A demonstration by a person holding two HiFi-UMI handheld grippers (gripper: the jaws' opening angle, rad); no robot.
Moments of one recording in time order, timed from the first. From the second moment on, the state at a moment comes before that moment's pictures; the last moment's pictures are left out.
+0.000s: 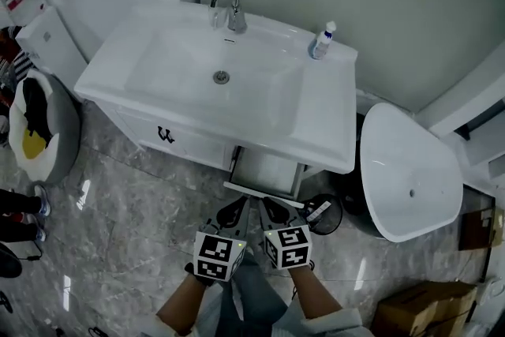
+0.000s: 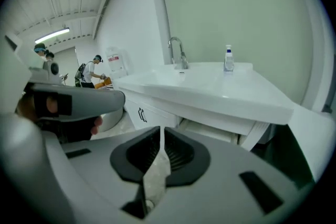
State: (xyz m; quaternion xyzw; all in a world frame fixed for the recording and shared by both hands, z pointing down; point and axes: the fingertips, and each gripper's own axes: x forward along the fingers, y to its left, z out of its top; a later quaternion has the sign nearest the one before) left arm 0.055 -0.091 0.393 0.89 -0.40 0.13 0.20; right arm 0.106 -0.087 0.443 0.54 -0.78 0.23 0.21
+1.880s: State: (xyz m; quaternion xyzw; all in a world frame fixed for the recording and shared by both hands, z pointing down) left arm 0.100 -0.044 0.170 0.94 -0.33 0.04 0.08; right arm 0.122 -0.038 0.167 0.50 -0.85 0.15 -0.01
